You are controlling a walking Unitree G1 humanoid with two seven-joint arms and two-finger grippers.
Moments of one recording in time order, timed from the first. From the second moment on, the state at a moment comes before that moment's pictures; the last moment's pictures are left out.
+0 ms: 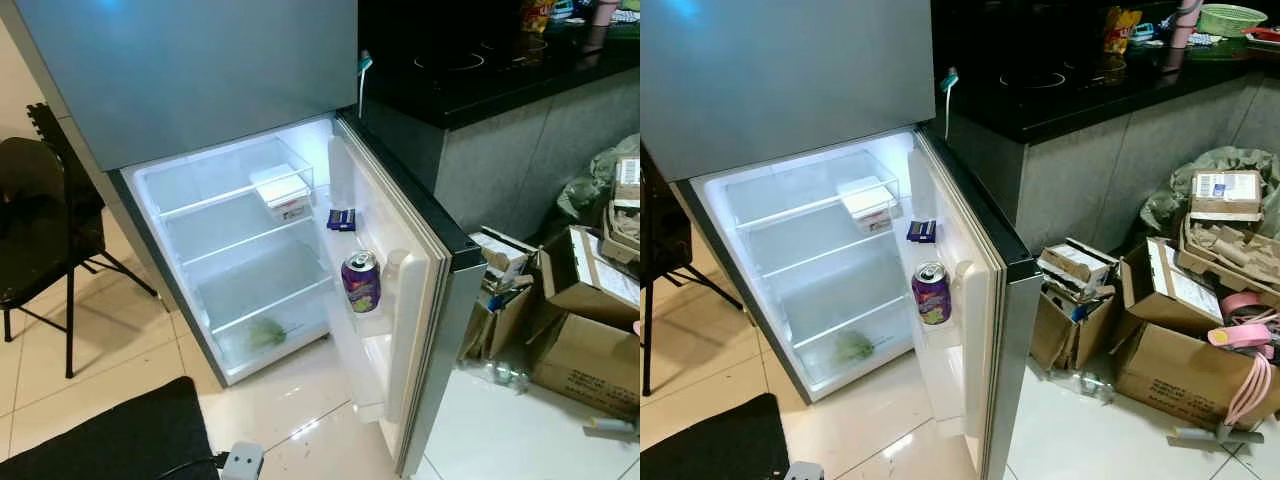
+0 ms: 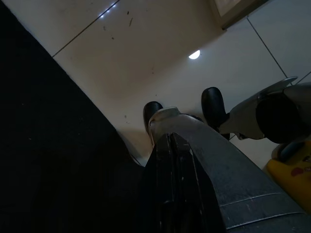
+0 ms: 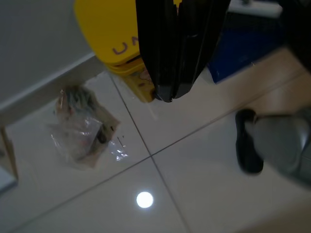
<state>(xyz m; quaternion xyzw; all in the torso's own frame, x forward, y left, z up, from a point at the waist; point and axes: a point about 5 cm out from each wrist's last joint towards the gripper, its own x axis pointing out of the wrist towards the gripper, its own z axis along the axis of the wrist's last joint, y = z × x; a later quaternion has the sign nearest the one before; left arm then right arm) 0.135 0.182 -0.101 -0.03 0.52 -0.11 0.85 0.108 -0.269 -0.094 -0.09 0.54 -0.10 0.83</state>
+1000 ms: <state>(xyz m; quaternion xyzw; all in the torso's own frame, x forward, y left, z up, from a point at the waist) 0.132 0.182 -0.102 -0.03 0.52 -0.11 0.85 0.277 -0.279 0.017 0.18 0.17 -0.09 0.97</state>
